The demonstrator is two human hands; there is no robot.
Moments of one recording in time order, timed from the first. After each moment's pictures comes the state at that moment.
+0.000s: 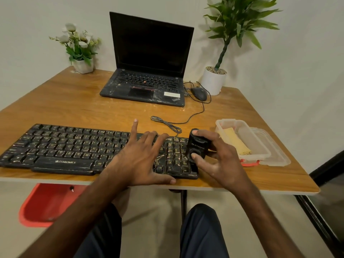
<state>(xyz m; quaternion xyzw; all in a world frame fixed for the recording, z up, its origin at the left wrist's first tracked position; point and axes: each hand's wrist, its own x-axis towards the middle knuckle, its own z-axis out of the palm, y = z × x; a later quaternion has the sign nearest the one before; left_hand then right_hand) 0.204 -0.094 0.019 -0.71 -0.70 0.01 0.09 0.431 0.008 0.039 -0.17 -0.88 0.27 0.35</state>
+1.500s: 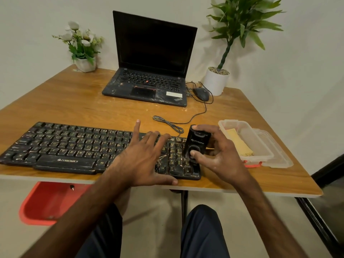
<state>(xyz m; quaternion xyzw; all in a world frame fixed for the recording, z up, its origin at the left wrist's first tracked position) 0.204 -0.096 0.018 -0.72 -0.69 0.00 0.08 0.419 0.015 0.046 -0.16 -0.84 0.41 0.32</state>
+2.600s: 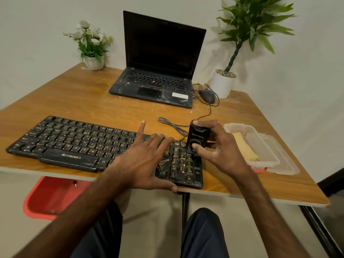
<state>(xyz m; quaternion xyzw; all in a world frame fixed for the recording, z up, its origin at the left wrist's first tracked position) 0.202 -0.109 0.025 -0.74 -0.67 -0.02 0.08 0.402 0.035 0.052 -0.16 -0.87 0.34 0.32</state>
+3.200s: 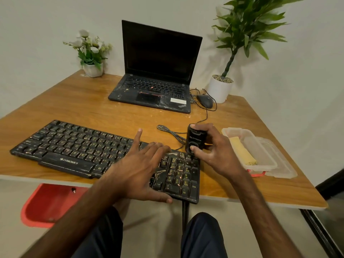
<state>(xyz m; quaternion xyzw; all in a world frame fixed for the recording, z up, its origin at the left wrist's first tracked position) 0.200 -0.124 0.025 -0.75 -0.66 -0.06 0.06 0.394 0.043 0.046 -0.18 -0.86 0.33 0.34</state>
